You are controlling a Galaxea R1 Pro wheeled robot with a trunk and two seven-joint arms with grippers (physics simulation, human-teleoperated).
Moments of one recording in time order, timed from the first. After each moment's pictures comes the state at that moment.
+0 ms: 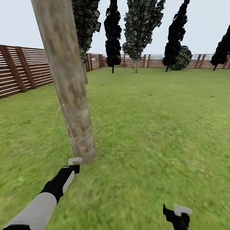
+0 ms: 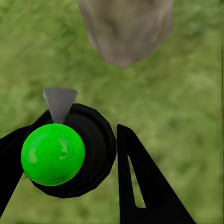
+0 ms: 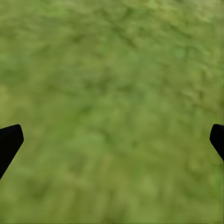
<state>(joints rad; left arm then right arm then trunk) -0.70 0.03 -0.03 -0.60 0.11 0.39 0.24 -0.44 -0.03 -0.70 -0.19 0.52 -0.44 -0.12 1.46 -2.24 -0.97</state>
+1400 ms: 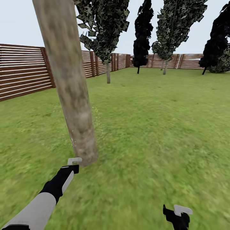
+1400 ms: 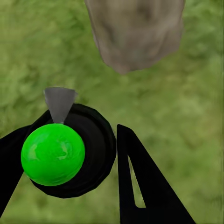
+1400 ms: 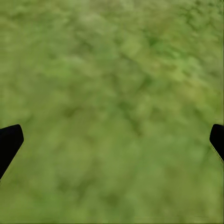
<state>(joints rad) -0.70 0.03 -0.03 -0.60 0.11 0.39 0.24 -0.44 -0.03 -0.70 -0.19 0.52 -0.44 -0.12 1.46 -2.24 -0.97</state>
